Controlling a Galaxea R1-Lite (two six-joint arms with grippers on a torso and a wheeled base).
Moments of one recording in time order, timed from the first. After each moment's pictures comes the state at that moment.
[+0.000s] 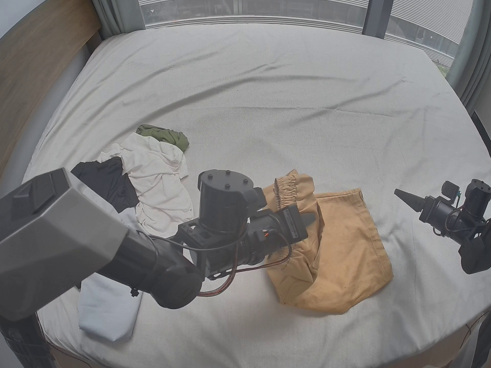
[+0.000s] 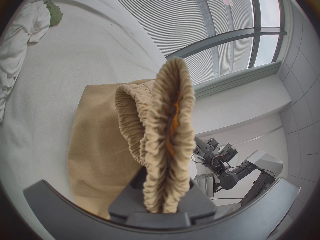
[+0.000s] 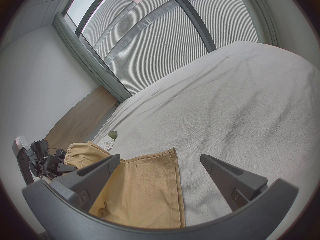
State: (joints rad) left arm -0.79 2.12 -1.07 -0.80 -0.18 -0.81; right arm -0.18 1.94 -0.44 -1.39 0.66 0.37
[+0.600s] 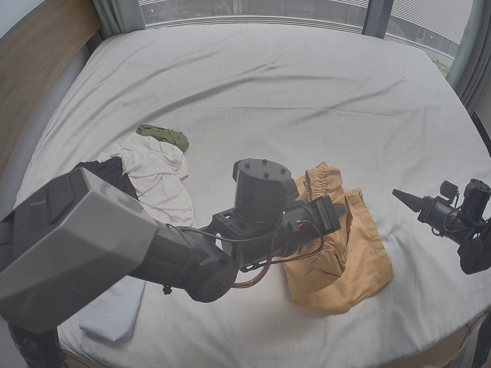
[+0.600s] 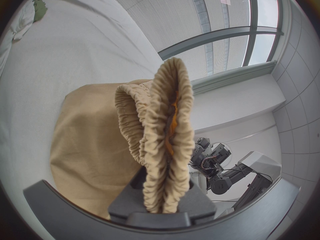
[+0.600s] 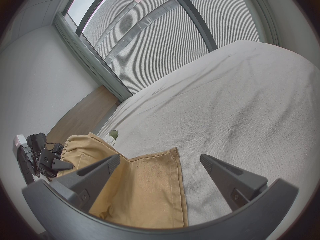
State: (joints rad) left arm -0.85 2.20 -1.28 -0.72 -0.19 -0.83; right arm -0.17 1.94 -0.44 -1.39 0.66 0.37
